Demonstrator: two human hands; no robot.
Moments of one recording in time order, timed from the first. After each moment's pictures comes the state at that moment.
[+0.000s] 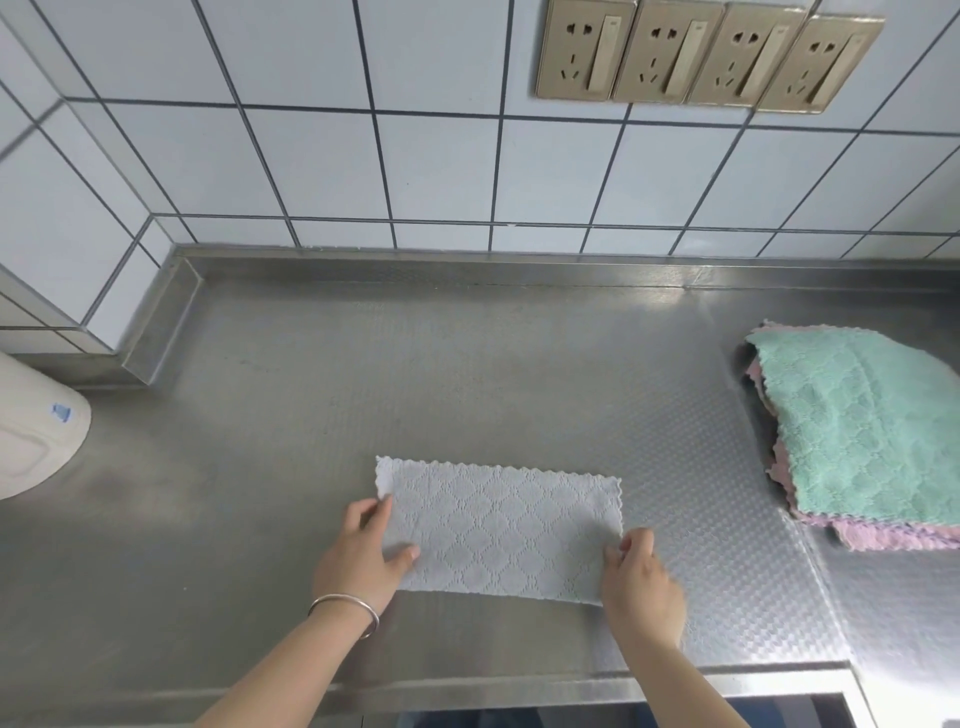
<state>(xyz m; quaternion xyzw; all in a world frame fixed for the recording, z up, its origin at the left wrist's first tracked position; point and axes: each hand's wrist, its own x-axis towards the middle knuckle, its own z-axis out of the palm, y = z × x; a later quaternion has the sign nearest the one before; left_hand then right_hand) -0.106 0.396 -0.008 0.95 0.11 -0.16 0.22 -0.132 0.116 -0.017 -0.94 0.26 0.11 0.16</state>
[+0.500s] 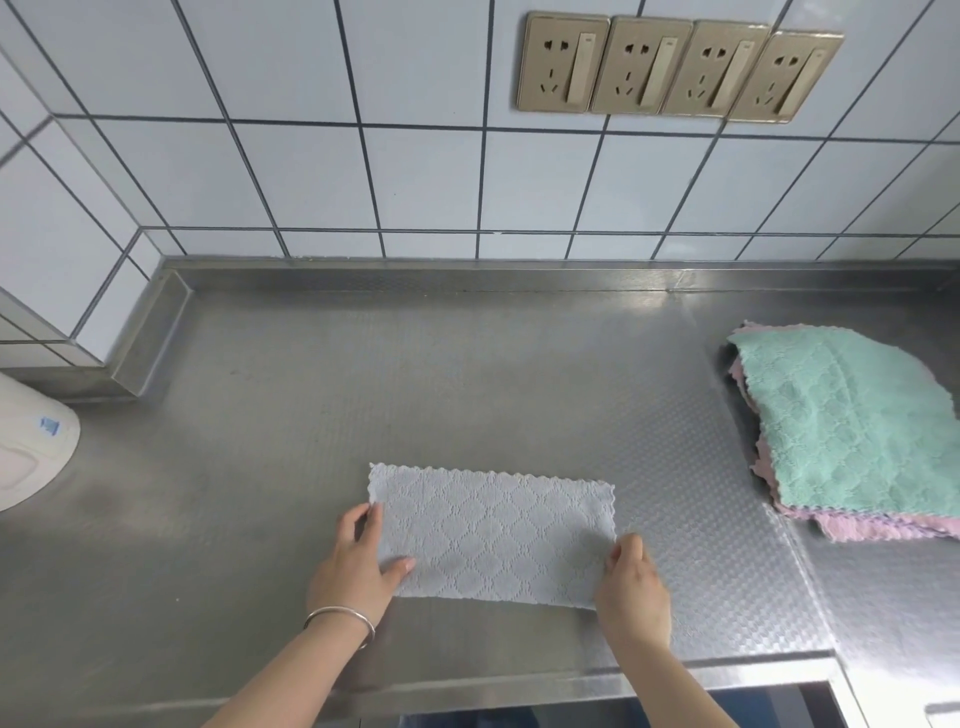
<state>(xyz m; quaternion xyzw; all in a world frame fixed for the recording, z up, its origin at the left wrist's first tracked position) -0.113 0.395 -0.018 0.97 0.09 -0.15 0.19 -0.140 0.116 -0.017 -0.94 0.26 0.09 0.21</state>
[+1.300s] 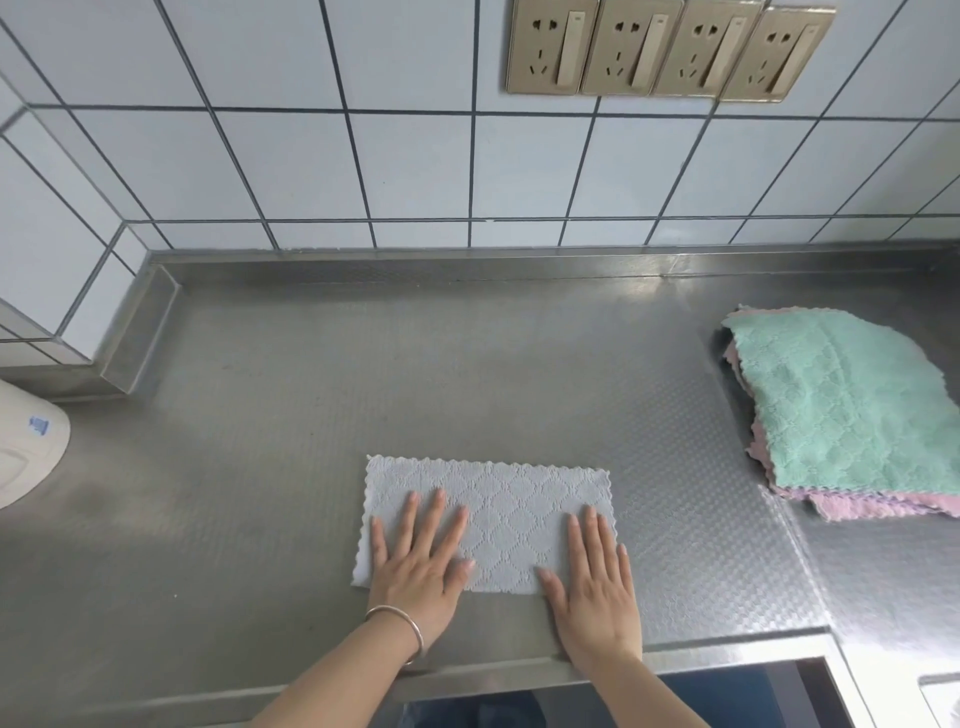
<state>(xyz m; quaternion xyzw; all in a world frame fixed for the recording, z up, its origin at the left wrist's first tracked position) -0.126 0.350 -0.053 0.98 -0.11 -0.13 0.03 -0.164 0.136 -0.042 -0.99 0.08 0.12 0.07</state>
